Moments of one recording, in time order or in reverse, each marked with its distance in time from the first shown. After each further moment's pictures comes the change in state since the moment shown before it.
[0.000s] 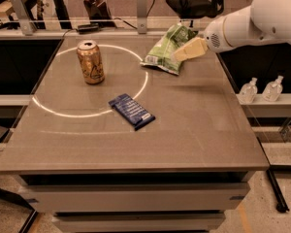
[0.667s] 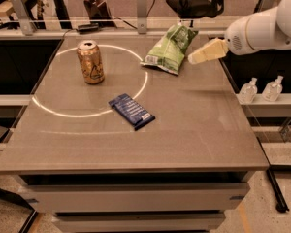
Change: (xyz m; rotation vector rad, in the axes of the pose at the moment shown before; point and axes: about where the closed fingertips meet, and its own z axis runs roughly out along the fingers) arm 0.022 -0.026 -0.050 0.119 0.008 -0.022
